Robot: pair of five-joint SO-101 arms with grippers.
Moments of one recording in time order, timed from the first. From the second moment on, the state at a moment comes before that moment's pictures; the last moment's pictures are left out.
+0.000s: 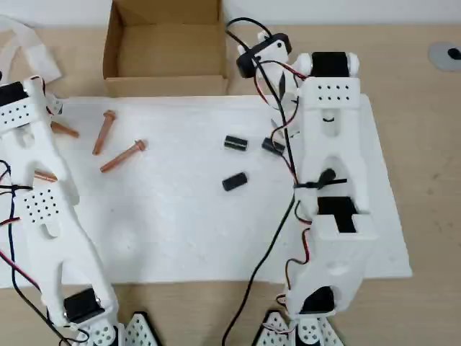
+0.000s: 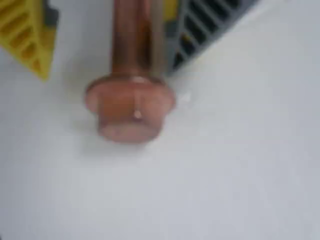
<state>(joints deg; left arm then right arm) -27.9 69.0 -76.0 82.9 31.0 -6.1 22.2 -32.4 100.3 21.8</state>
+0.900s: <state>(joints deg) -27.9 68.7 -76.5 93.3 26.8 -6.1 22.2 -32.4 100.9 22.4</state>
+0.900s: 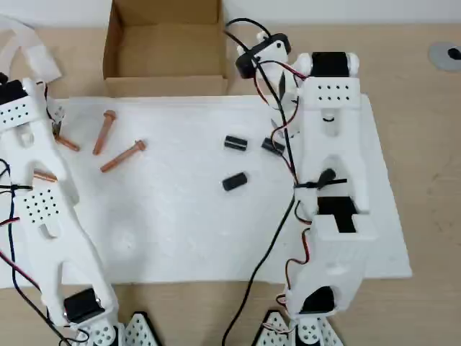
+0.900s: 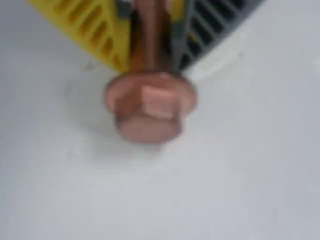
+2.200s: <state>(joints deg) -24.4 -28.2 -12.3 99.5 -1.6 -19.1 47.7 -49.9 101.2 48.7</state>
